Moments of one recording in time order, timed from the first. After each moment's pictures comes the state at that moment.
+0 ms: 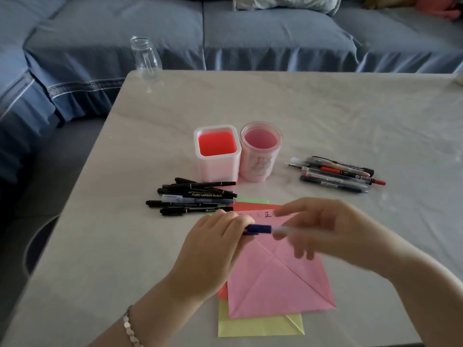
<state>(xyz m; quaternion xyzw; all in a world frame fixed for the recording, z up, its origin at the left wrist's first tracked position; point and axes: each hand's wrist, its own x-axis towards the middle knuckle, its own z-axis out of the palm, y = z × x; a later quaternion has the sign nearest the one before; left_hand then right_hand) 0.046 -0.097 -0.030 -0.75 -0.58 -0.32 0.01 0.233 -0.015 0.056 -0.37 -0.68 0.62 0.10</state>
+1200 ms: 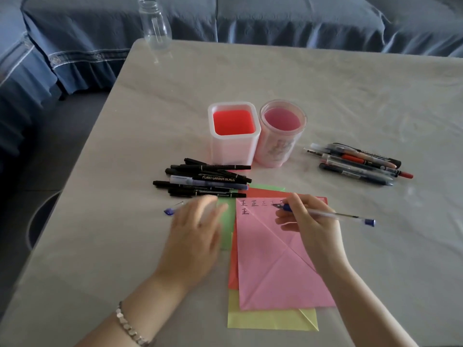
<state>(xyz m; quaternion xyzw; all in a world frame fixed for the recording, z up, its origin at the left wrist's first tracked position) 0.012 -0.115 -0.089 -0.65 -0.70 -0.27 0.02 0.184 -0.025 -0.041 -0.54 -0.51 0.55 0.37</state>
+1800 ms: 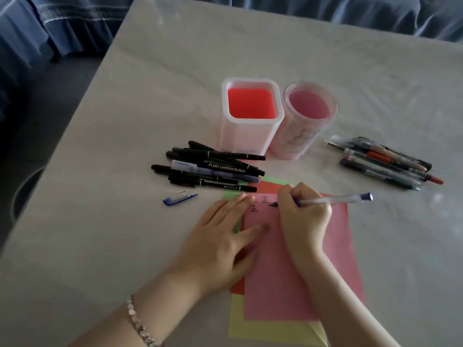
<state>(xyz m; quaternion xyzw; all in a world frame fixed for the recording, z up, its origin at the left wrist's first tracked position) 0.026 -0.109 -0.096 -0.73 -0.64 -0.21 -0.14 0.144 -0.009 -0.088 -0.56 -0.63 0.31 0.44</state>
